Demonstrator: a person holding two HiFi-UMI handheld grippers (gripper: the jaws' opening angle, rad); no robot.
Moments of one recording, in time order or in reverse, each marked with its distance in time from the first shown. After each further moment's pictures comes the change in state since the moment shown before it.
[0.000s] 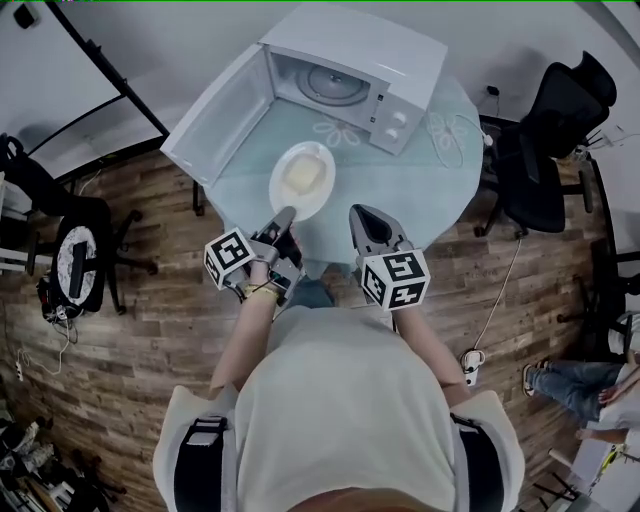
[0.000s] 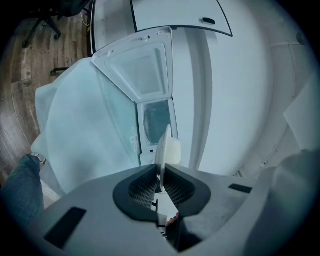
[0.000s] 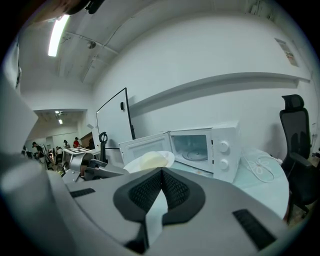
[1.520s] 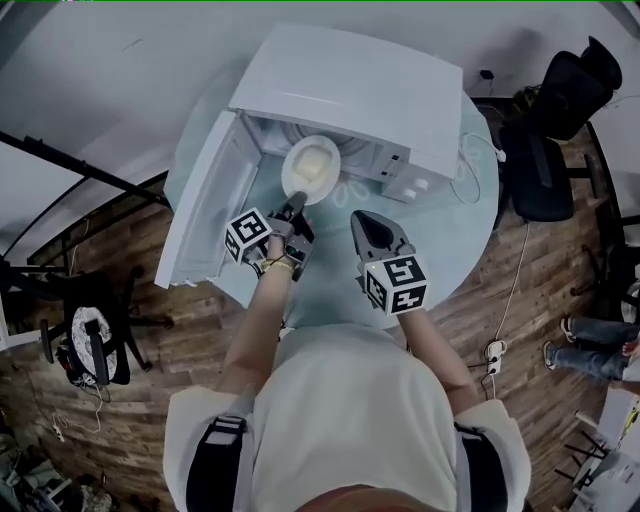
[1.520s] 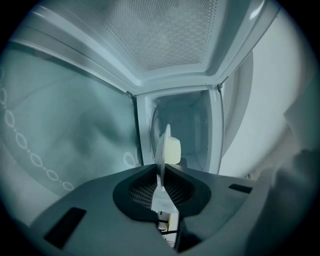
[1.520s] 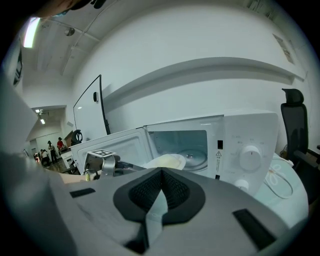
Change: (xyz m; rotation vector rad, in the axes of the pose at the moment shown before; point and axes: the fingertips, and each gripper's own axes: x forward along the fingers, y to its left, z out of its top) left arm 0.228 0.059 0.155 -0.056 0.157 0.108; right arm 0.186 -0.089 0.038 0.061 0.073 -0.139
